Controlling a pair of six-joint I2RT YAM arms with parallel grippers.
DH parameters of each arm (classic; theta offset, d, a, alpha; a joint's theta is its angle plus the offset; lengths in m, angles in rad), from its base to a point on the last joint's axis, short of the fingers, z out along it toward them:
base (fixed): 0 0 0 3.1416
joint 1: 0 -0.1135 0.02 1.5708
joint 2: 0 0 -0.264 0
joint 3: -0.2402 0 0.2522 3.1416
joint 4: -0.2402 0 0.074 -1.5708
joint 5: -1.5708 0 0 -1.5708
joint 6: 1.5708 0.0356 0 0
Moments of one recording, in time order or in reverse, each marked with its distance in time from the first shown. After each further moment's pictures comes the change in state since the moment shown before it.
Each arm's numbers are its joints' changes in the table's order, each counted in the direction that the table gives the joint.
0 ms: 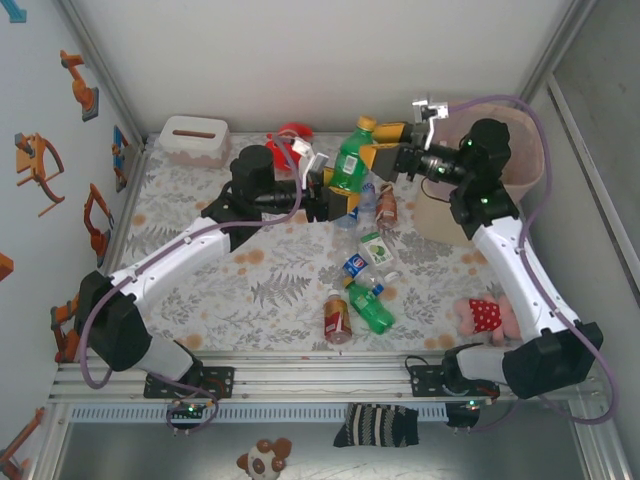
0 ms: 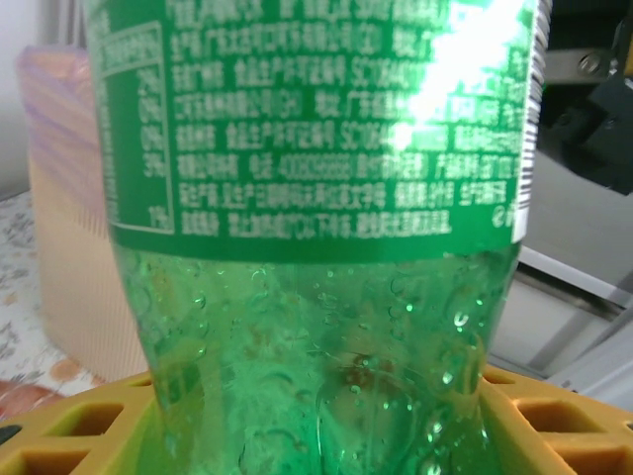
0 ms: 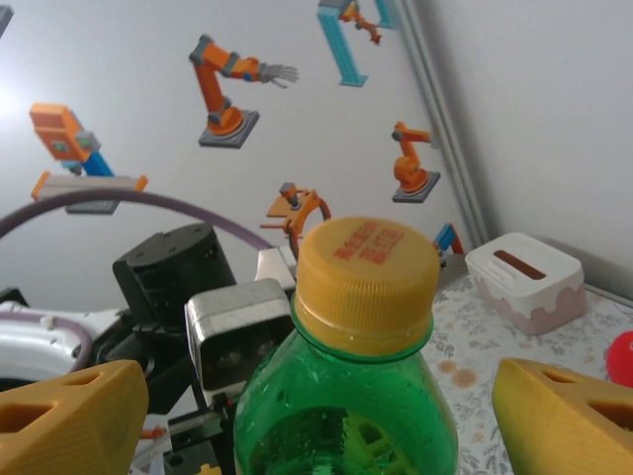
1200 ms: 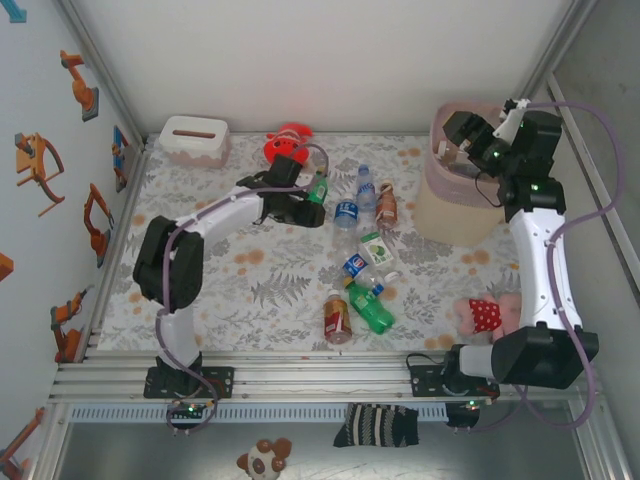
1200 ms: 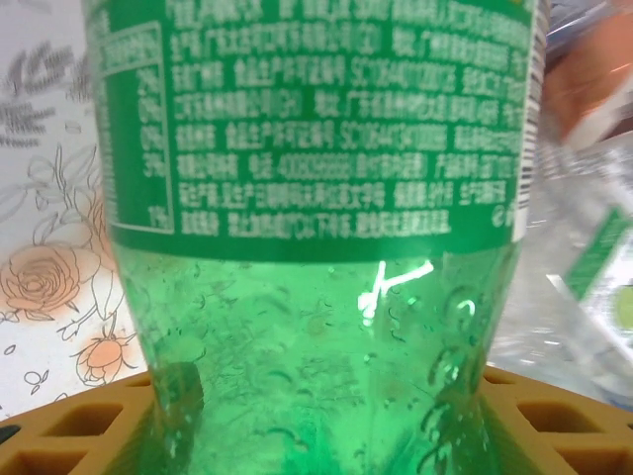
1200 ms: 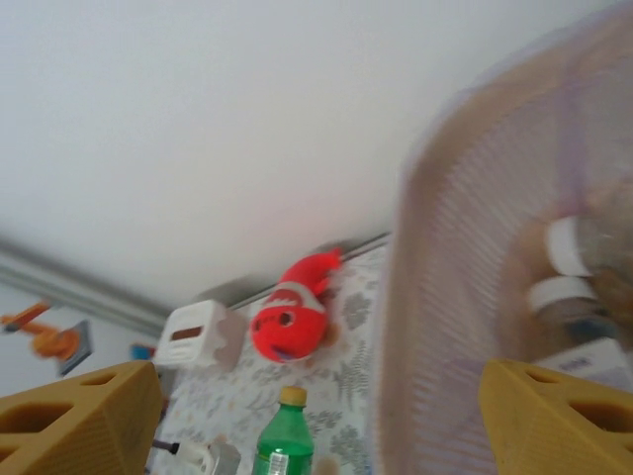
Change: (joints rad) left arm -0.122 0.413 -0.203 -0.687 0.554 0.012; right arm 0.370 0.033 -0.112 -0.504 -0.489 0.127
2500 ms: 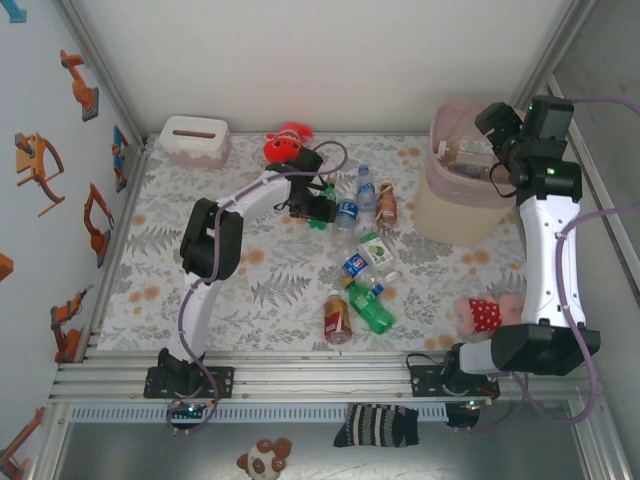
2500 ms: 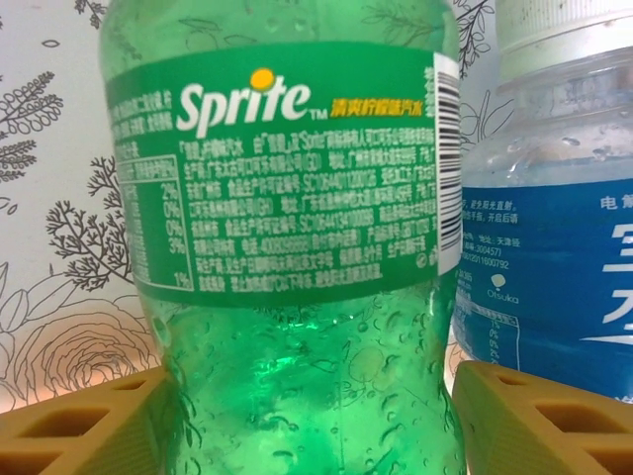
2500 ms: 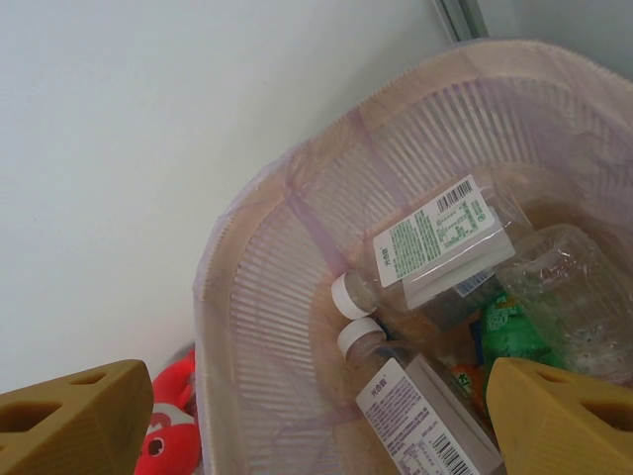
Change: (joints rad) left arm 0.005 0.416 -0.452 -0.251 0.021 0.018; right arm 0.005 0.074 -0.266 -0.380 -0.518 0.090
